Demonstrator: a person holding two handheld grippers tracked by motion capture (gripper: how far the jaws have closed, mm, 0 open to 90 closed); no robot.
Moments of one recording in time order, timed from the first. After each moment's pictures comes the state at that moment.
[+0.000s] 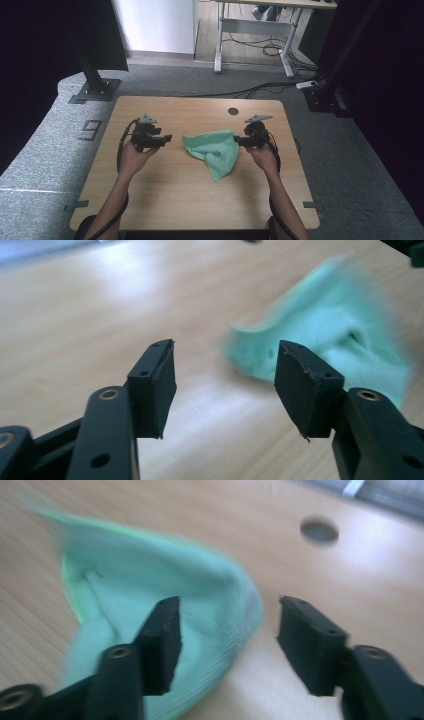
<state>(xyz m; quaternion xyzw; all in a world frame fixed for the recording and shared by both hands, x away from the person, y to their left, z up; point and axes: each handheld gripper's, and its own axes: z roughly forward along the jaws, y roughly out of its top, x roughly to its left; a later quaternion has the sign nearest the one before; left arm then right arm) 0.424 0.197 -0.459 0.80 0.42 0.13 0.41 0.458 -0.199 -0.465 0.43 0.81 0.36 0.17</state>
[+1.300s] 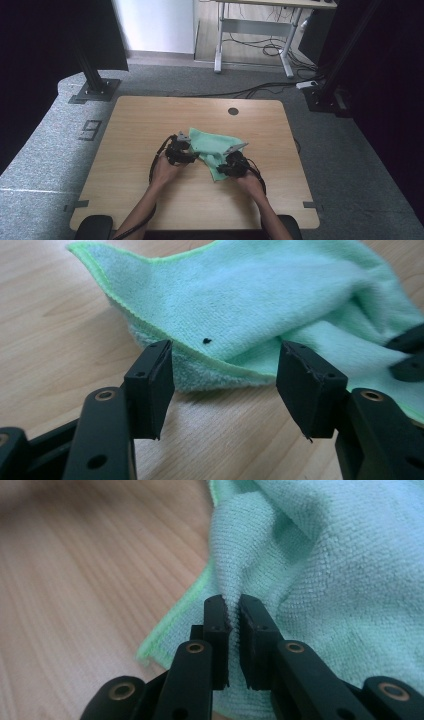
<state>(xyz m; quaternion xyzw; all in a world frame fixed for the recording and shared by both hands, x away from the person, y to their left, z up) 0.438 0.101 -0.525 0.84 0.39 0.13 0.37 0.407 -0.144 -0.534 0.33 0.88 0.35 0.04</state>
